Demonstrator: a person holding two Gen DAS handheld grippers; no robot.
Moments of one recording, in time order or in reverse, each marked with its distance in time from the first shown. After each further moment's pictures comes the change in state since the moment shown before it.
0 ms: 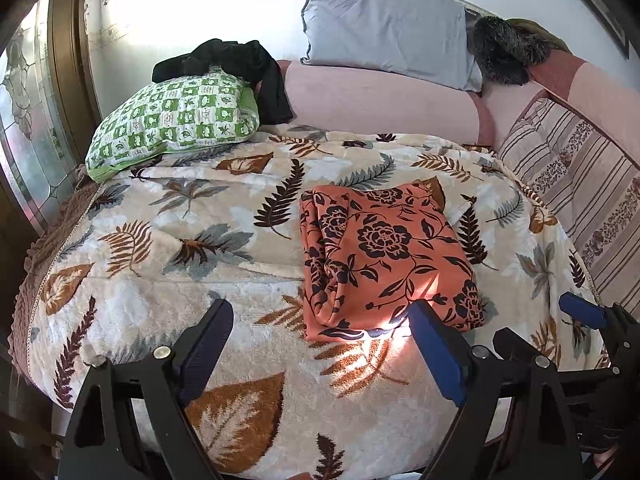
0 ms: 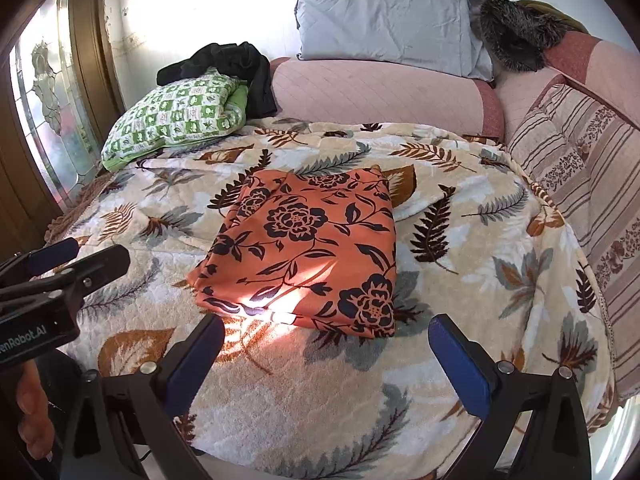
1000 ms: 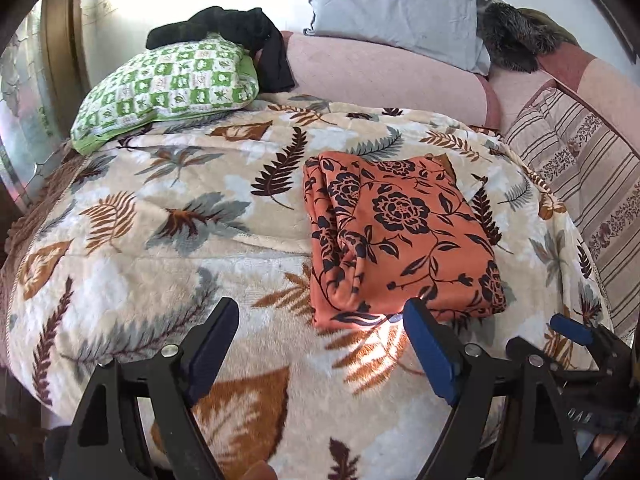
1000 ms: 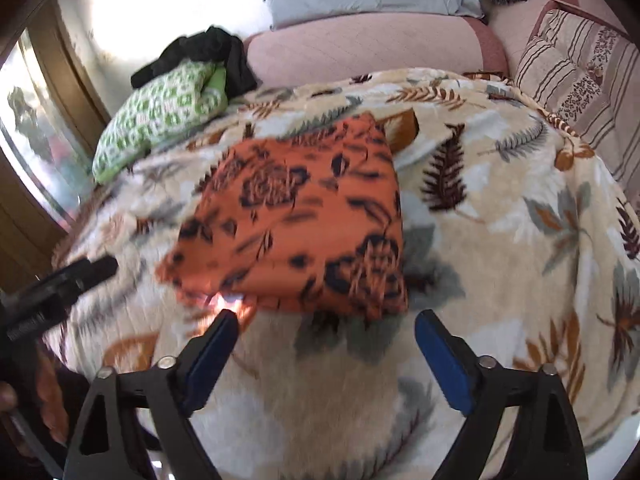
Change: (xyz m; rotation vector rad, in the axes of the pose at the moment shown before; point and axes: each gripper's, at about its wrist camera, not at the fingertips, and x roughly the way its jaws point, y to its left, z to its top) left arm 0.039 0.021 -0.018 -0.025 0.061 -0.037; right arm 0.053 -0.028 -0.033 0.121 0.102 0.076
